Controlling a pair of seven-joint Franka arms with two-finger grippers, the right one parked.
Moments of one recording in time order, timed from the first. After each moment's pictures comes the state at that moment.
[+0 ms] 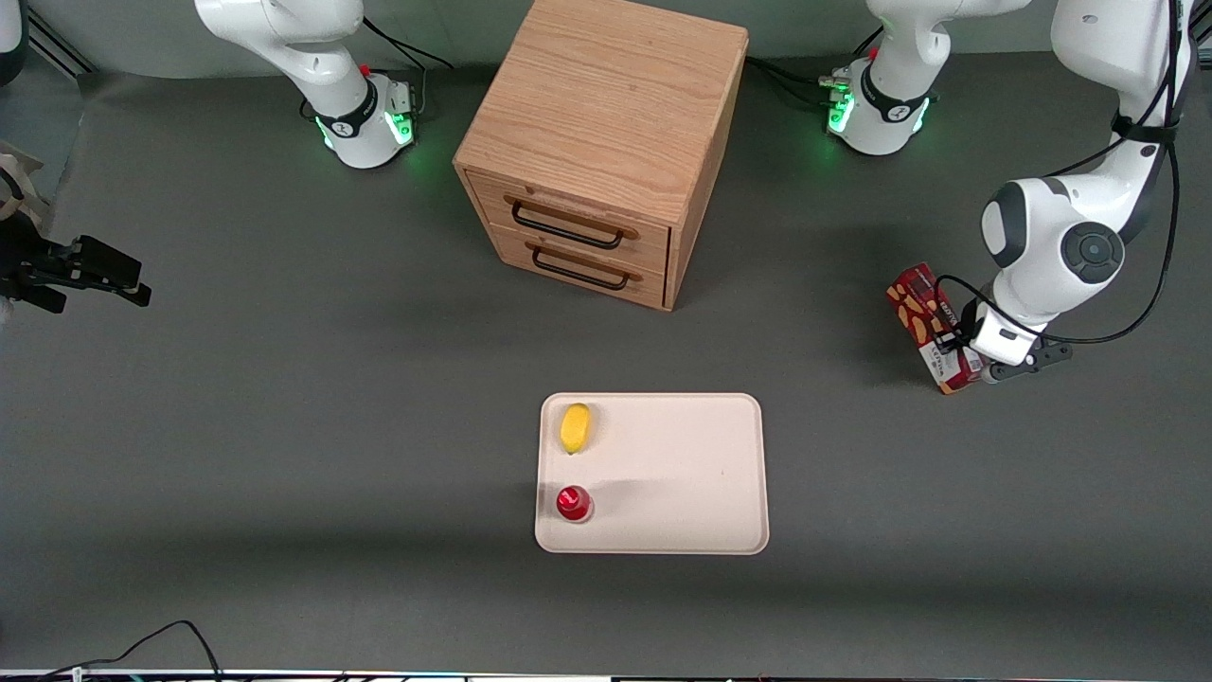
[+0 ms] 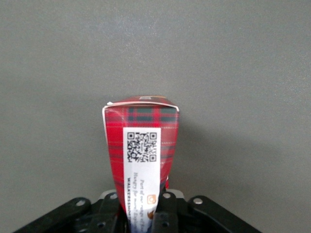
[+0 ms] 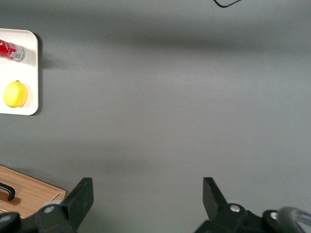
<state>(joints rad) 0.02 0.22 0.05 -2.39 0.02 2.59 -0.25</state>
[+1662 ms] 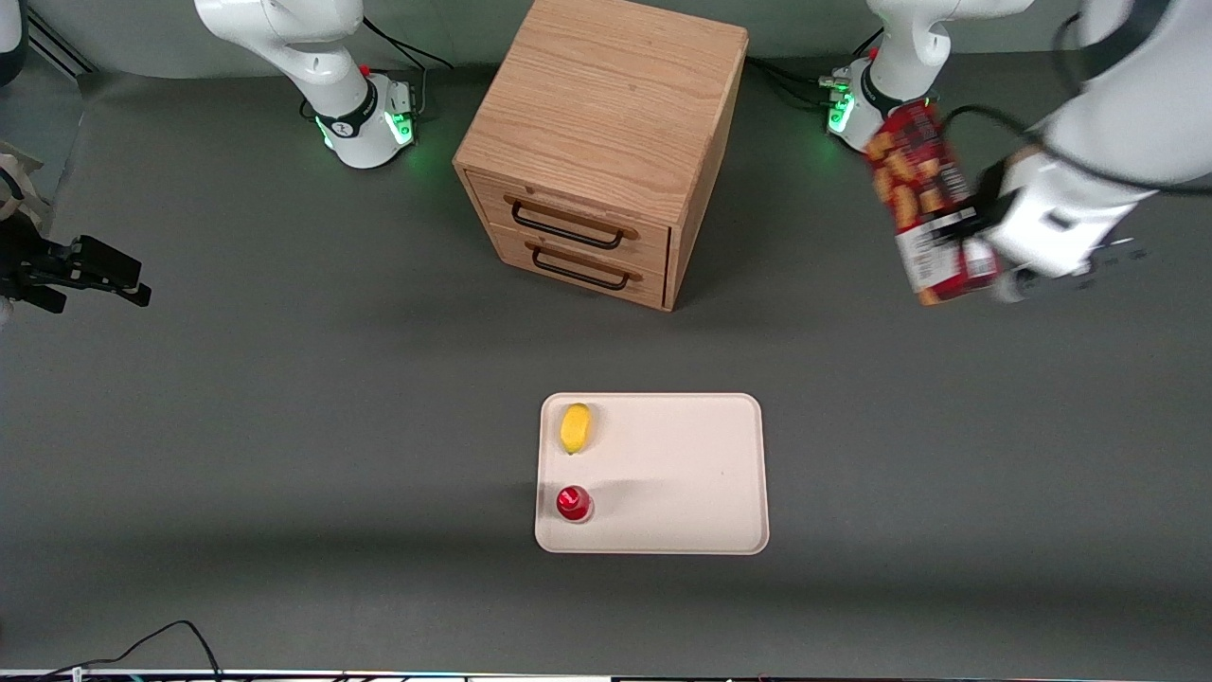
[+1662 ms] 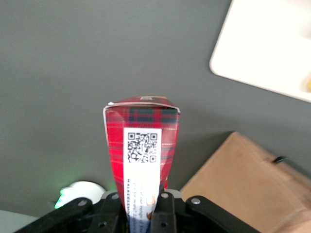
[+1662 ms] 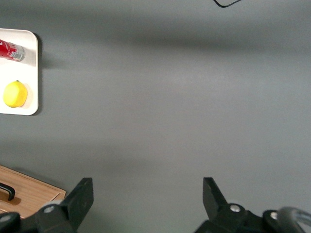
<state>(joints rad) -0.06 0.14 -0.26 -1.43 -0.08 1.37 -0.64</state>
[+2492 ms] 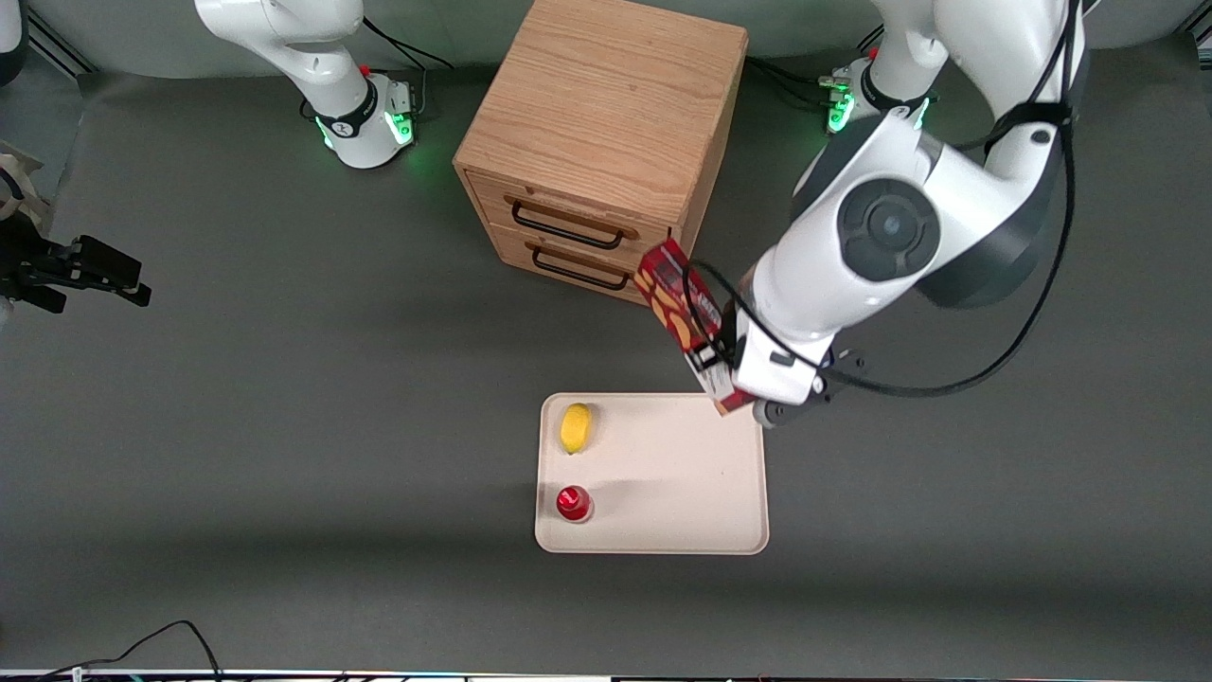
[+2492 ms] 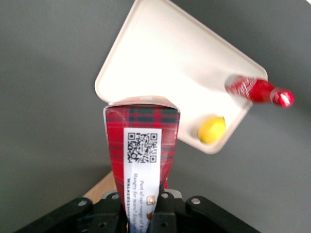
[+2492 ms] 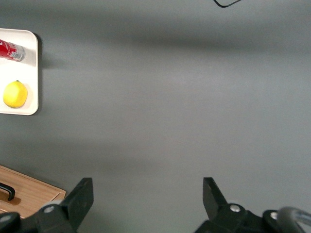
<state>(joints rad) -0.25 0.61 -0.39 -1.08 0.03 1.68 -1.10</state>
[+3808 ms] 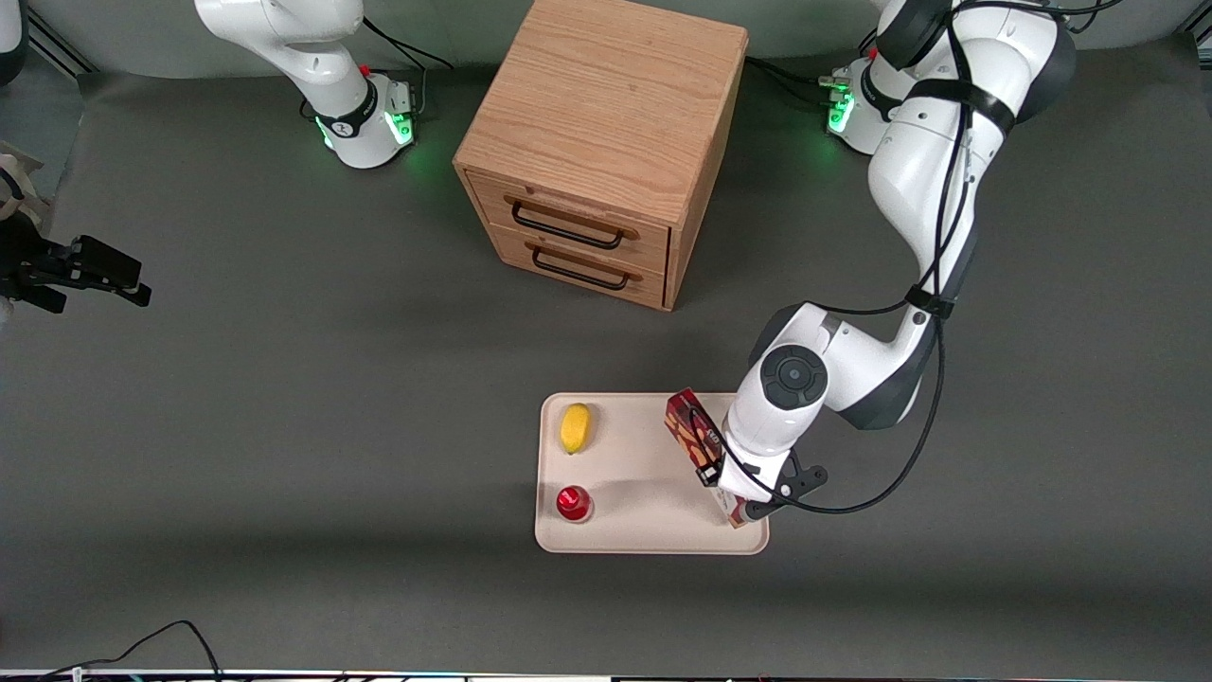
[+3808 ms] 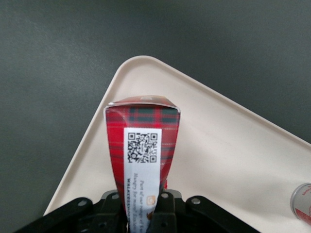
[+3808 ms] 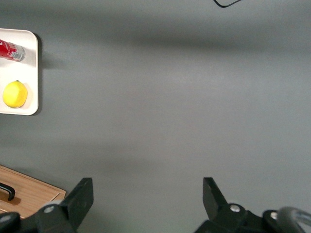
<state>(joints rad) -0.25 0.88 -0.30 -1.30 0.30 2.32 -1.09</state>
